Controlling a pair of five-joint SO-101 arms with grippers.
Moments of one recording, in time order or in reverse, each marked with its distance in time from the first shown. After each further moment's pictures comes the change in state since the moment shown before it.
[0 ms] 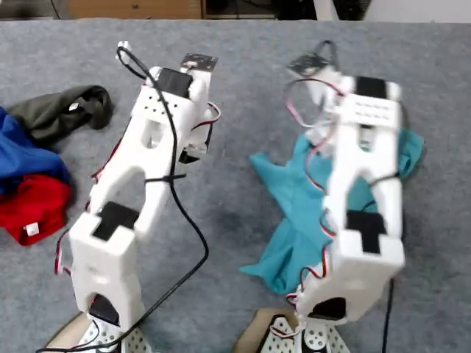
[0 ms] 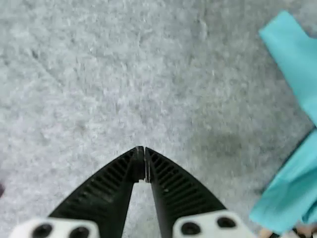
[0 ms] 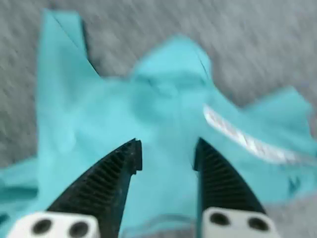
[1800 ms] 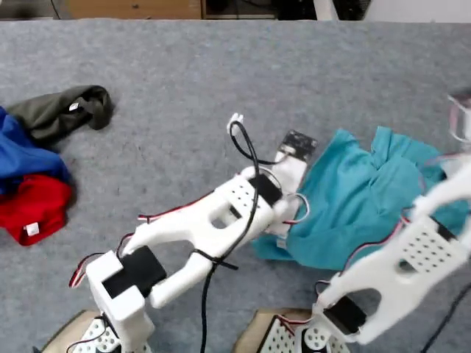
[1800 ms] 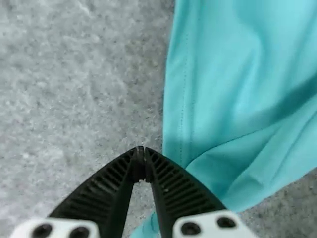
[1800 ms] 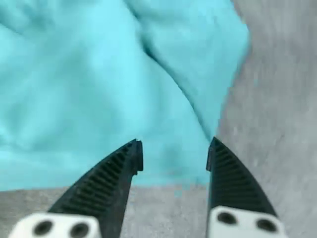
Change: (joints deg) left arm 31.2 -8.2 37.8 -43.2 14.3; right arm 37.4 21.2 -38.0 15.7 17.0
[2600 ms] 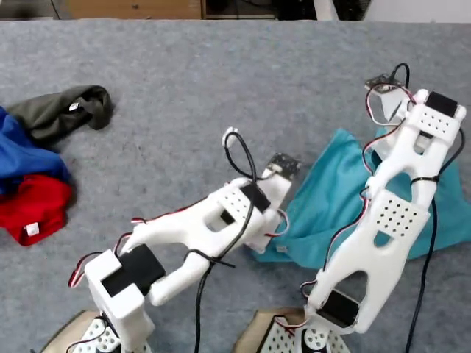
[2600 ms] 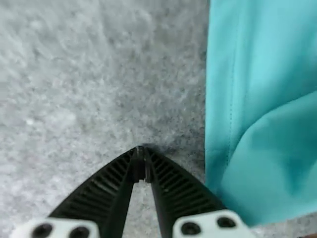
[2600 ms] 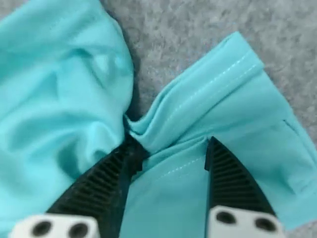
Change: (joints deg) left arm -1.1 0.0 10.4 0.0 -5.5; right arm -13.3 18.8 -6.9 -6.9 -4.6
